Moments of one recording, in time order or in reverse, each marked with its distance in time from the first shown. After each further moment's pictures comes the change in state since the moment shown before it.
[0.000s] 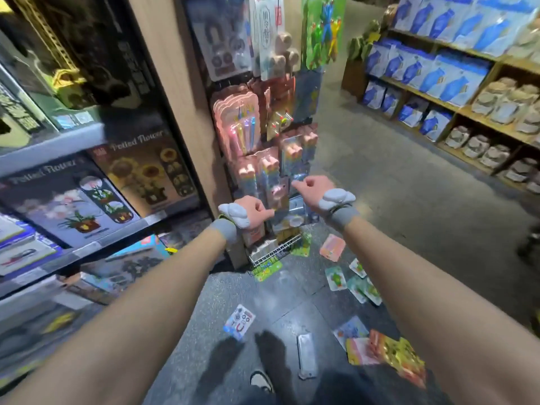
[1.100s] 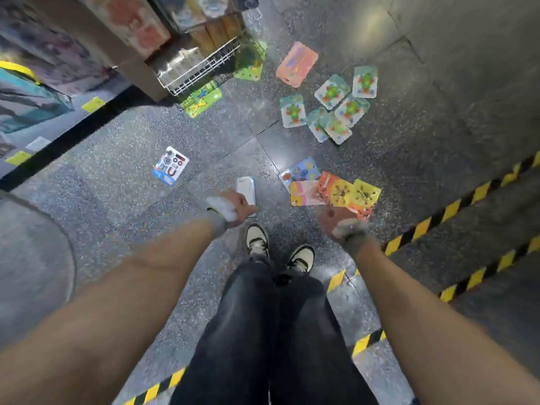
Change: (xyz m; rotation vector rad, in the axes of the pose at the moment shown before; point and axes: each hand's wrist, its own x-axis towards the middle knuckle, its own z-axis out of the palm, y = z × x) left_hand -0.008 -0.003 0.537 0.212 -0.575 -0.350; right_hand -0.155 0.589 0.110 -0.169 -0.612 0.698
